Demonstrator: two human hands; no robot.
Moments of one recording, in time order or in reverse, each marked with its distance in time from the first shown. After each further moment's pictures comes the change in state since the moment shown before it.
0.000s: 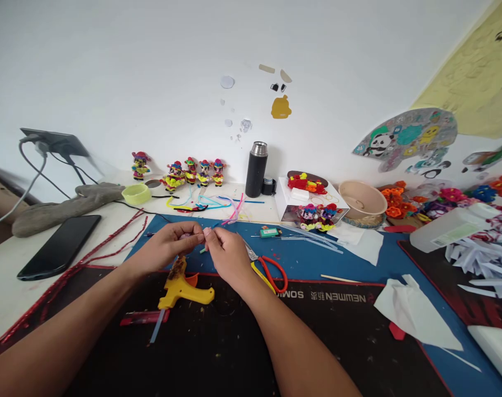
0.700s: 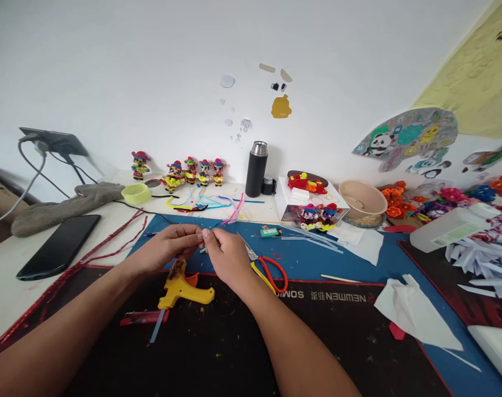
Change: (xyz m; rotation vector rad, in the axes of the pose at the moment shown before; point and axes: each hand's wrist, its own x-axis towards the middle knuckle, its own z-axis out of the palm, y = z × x) left_hand 0.004 -0.010 0.000 -0.125 -0.063 -0.124; right_hand -0.002 -0.001 0.000 -0.109 0.014 -0.045
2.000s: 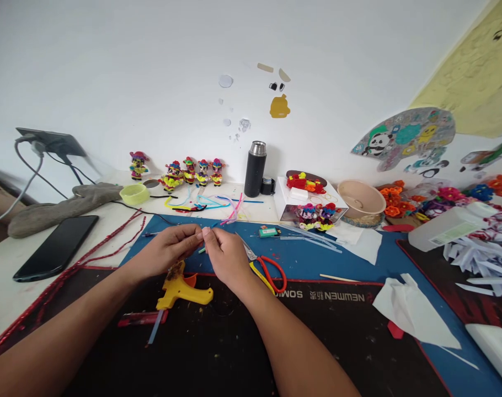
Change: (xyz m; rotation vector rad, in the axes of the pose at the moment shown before) left_hand -0.006 0.005 0.007 0.227 0.033 0.175; right_hand -0.001 0.000 0.001 0.149 0.002 -0.006
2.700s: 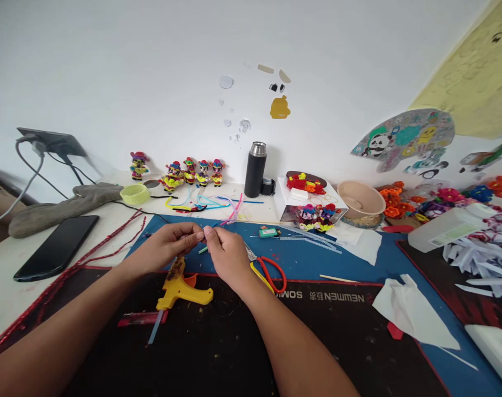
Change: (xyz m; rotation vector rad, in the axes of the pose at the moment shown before) left_hand 0.001 0.005 -0.006 -0.017 0.021 -0.038; right_hand 0.002 0.002 -0.001 -0.010 0.036 0.011
